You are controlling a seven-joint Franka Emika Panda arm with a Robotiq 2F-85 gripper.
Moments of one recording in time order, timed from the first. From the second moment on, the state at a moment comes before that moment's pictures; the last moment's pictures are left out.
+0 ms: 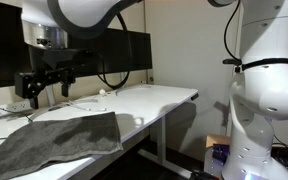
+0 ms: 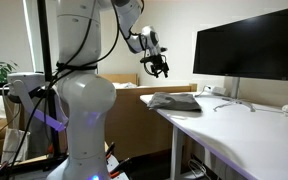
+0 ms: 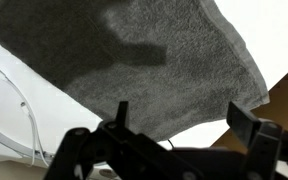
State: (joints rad) arm 0.22 0.02 0.34 -1.97 -0.32 2.25 0.63
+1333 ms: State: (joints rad) arm 0.34 0.43 0.13 -1.67 -0.26 2.30 0.58
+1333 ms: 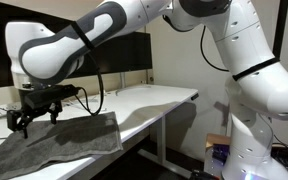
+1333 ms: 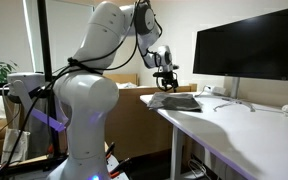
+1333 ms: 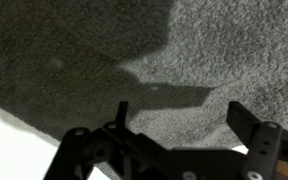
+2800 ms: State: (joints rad) arm 0.35 0.50 0.11 -1.68 -0.13 2.25 0.49
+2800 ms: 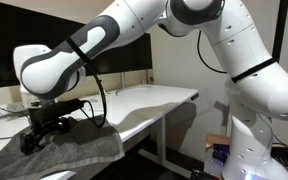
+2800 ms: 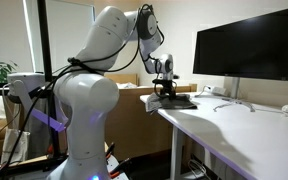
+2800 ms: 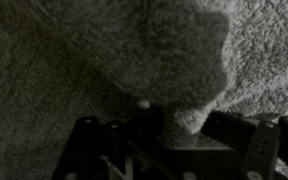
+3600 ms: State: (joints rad) arm 0.49 0.50 0.05 -1.68 -0.30 2.33 0.69
